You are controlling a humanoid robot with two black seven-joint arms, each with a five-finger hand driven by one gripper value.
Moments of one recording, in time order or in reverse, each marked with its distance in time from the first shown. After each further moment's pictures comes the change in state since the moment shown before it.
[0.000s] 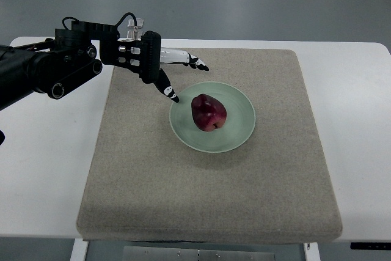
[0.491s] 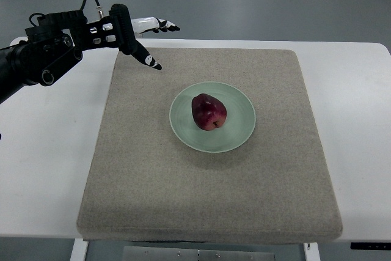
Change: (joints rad) left arm 0.019 -0.014 -0.030 0.250 -0.245 0.177 0.000; right arm 0.000 0.000 0.000 0.000 0.000 0.000 0.001
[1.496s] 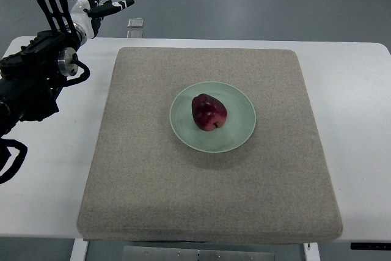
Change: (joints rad) left arm 0.075 -0.124 -0.132 0.190 -1.160 0.145 0.254; right arm 0.000 0.000 0.000 0.000 0.000 0.000 -0.001
